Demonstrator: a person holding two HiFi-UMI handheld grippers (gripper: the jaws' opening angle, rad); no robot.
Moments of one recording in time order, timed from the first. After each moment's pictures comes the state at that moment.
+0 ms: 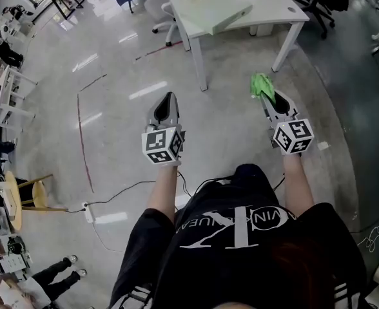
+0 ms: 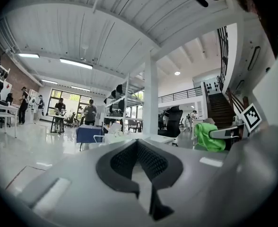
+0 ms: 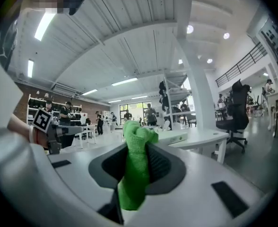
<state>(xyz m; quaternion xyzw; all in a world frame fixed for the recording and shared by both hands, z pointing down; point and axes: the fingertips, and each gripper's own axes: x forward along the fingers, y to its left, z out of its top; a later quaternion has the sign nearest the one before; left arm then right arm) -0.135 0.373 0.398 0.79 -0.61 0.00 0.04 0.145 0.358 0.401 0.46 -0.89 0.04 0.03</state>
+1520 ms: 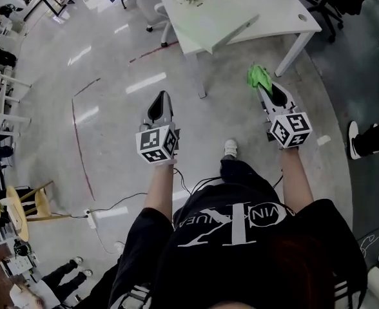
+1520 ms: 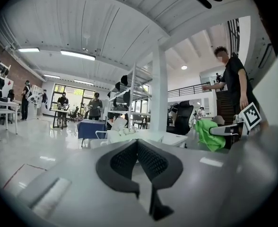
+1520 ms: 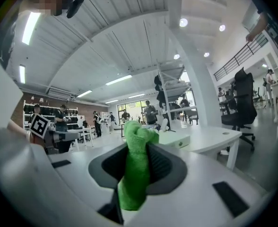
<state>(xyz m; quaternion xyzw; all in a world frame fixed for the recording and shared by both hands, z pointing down) -0.149 0.192 0.414 0.77 -0.63 0.02 0.07 0.140 0.162 0.405 0.46 -0.89 0.07 0.02</state>
